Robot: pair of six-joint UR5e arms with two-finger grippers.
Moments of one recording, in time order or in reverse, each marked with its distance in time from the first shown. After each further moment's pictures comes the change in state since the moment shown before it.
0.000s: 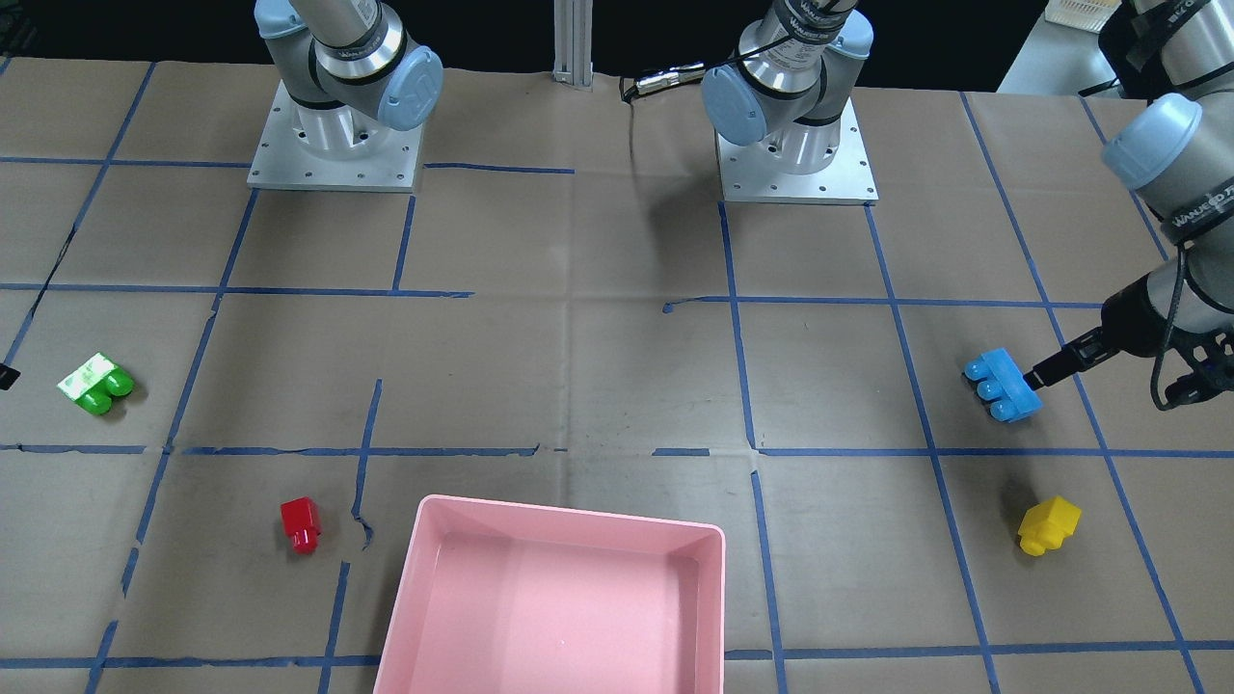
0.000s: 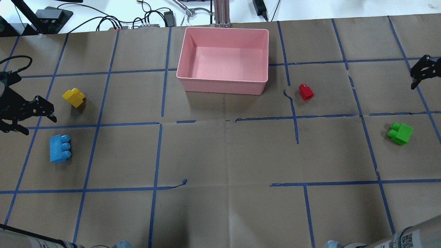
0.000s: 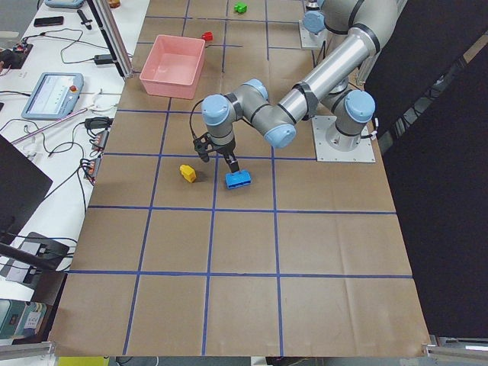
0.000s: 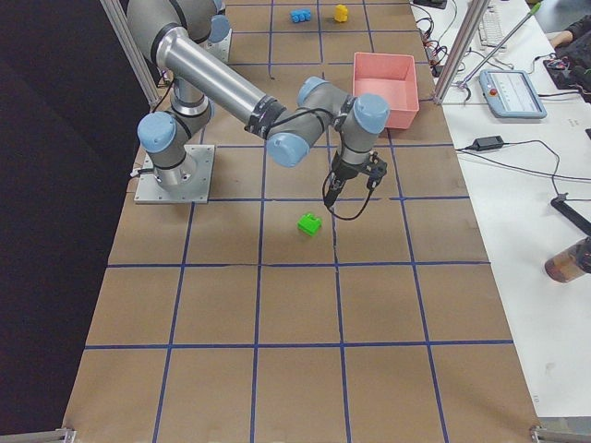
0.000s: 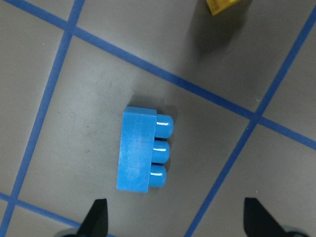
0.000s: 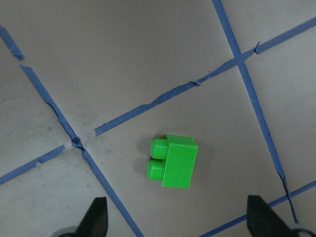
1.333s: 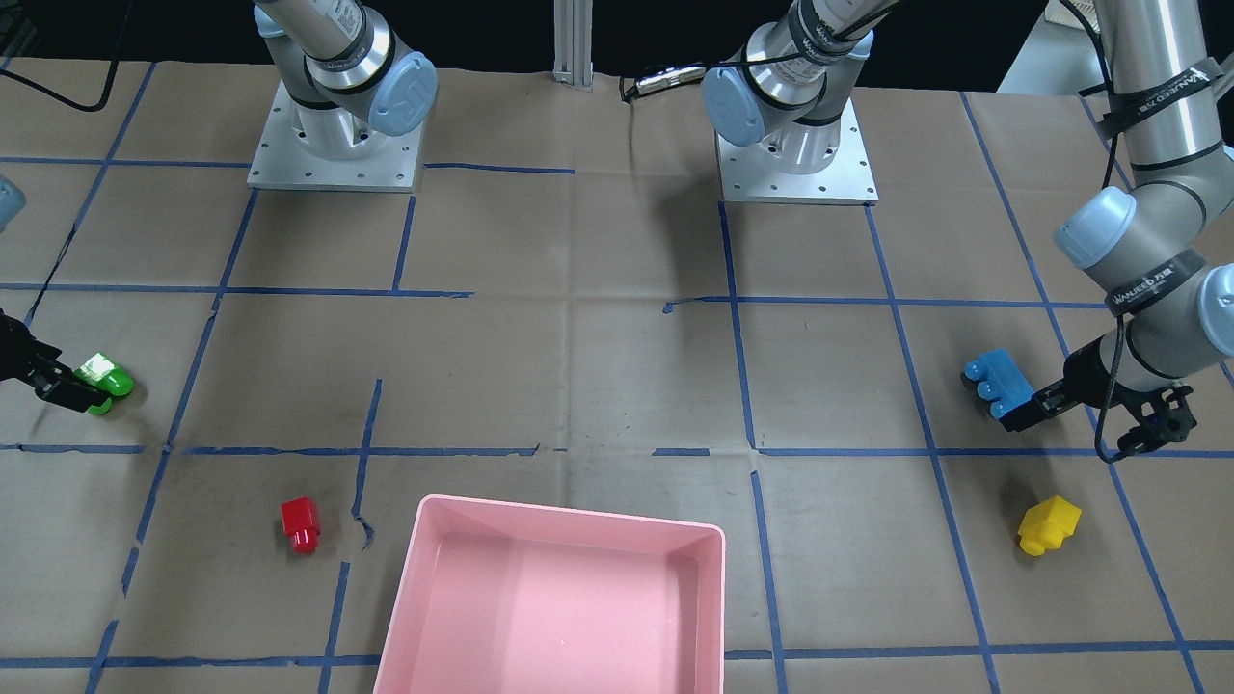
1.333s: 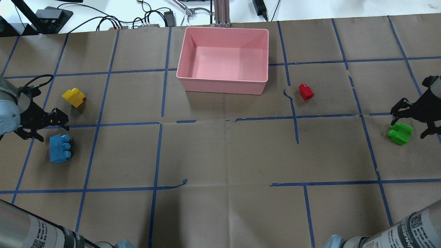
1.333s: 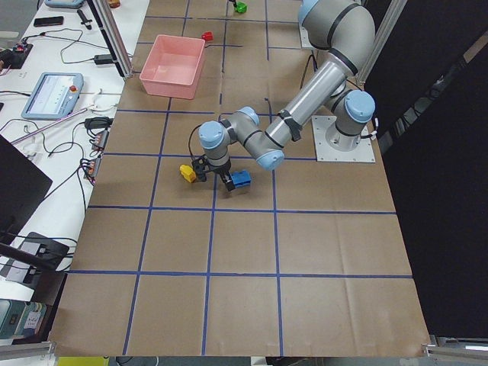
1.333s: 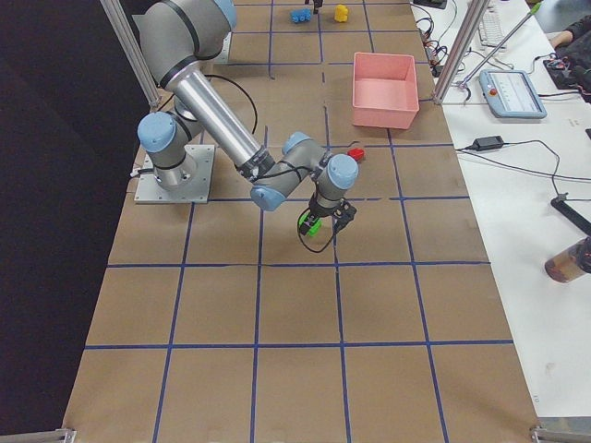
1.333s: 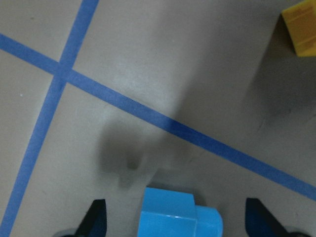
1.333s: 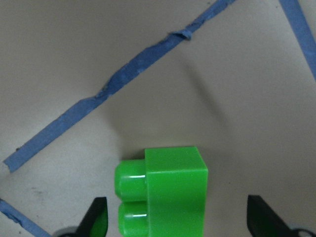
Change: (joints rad) left arm -0.003 -0.146 -0.059 0.205 0.044 -0.003; right arm -0.071 0.093 0.245 -0.278 0.016 0.084
